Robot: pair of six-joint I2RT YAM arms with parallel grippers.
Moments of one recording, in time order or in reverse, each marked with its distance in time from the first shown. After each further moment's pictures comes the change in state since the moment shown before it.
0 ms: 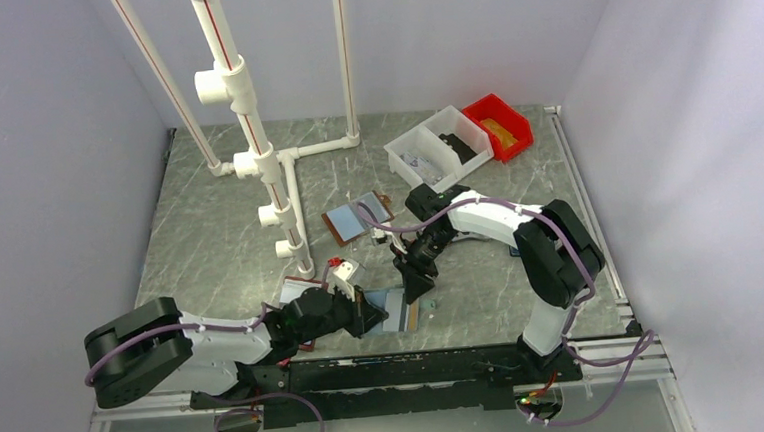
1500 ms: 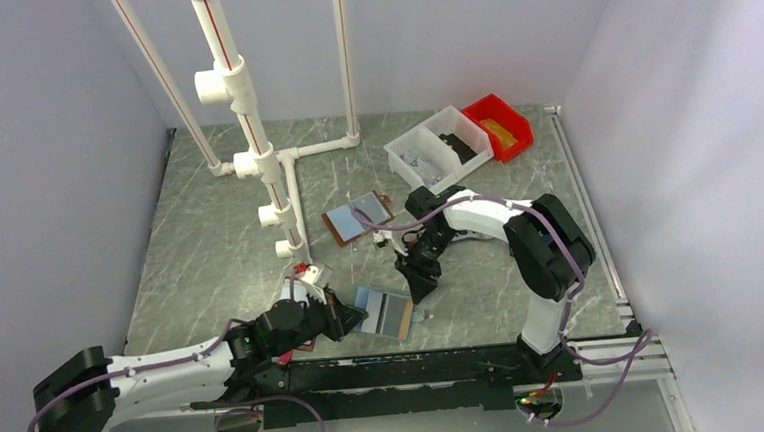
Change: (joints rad) left arm -0.003 -0.431 -0.108 -0.274 -0.113 -0.115; right arm -0.003 0.059 0.009 -0.019 0.116 0.021
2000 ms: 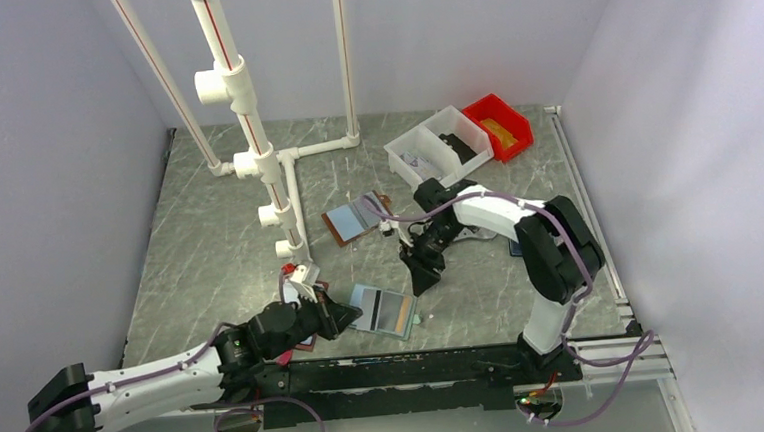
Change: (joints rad) left arm 0.000 -0.198 0.000 -0.184 -0.068 -0.097; right arm -0.058 -0.026 0.003 0.005 -0.008 0.011
